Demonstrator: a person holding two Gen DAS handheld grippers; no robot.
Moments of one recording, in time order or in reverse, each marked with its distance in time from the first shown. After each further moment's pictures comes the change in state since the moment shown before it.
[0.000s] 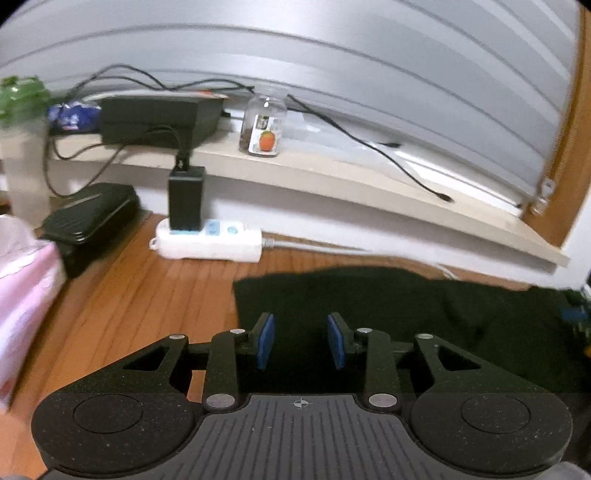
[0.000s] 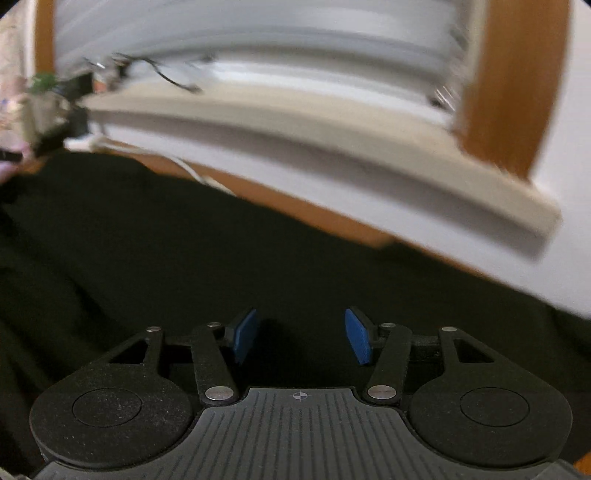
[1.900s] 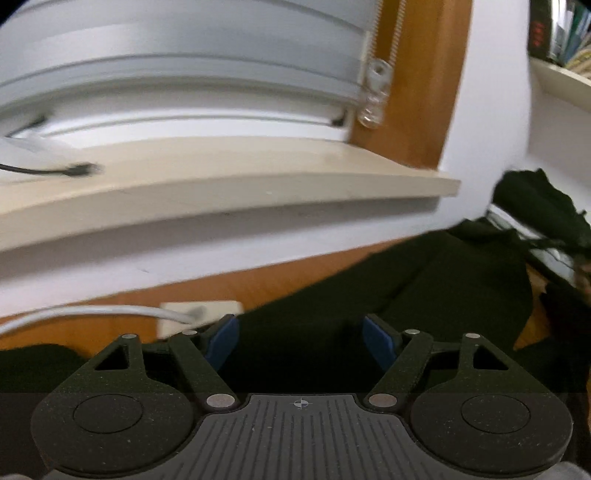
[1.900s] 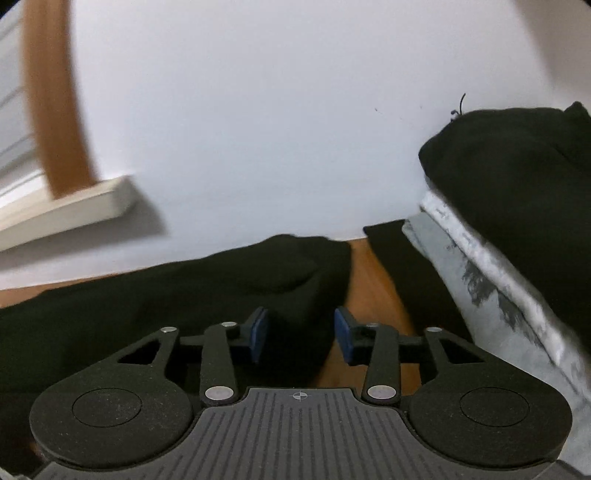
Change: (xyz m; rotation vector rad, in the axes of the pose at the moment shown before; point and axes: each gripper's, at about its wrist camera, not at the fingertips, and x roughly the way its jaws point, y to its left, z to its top) left arm 0.171 -0.285 -0.015 0.354 0.058 -0.390; right arm -0.070 -0.253 -0.091 0.523 -0.095 -0.420
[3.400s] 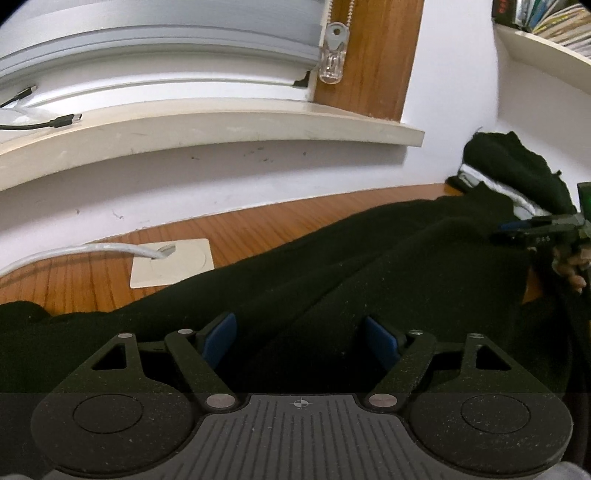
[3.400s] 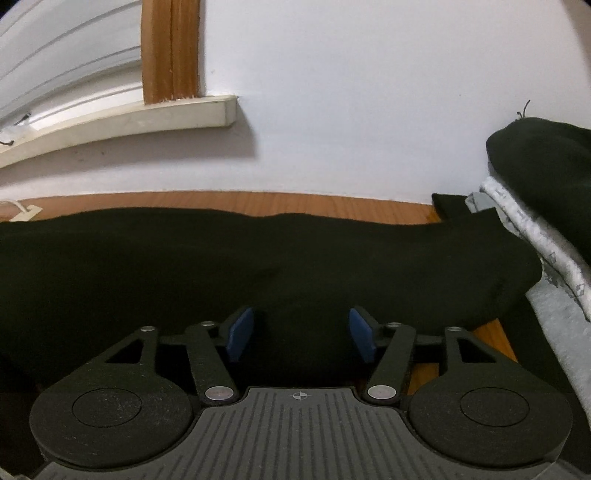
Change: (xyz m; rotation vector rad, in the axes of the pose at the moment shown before) left arm -0.019 -0.006 -0.038 0.045 0.063 -0.063; right arm -0.041 0.068 -0.057 -0.198 0.028 0.087
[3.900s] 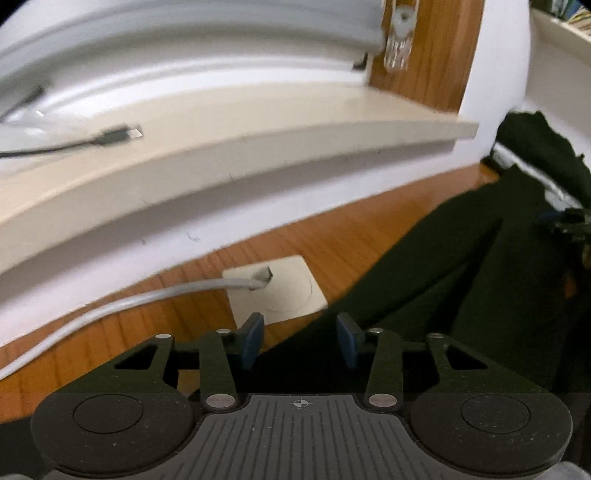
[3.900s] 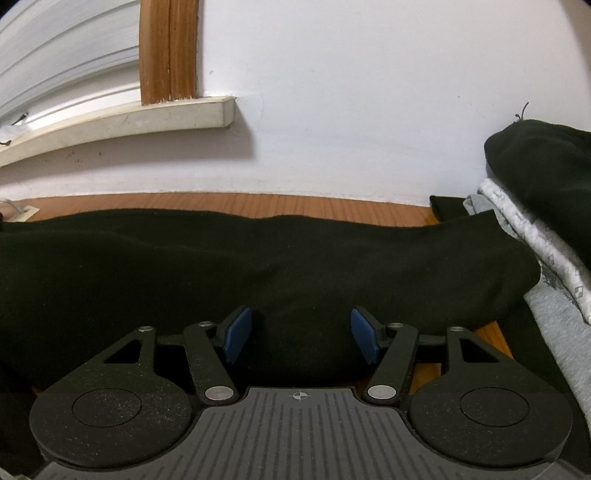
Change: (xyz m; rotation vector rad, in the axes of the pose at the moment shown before) left arm 0.022 0.071 0.047 0.054 0.171 0.021; right arm 0.005 -0.001 0.002 0.000 -0.003 -0.007
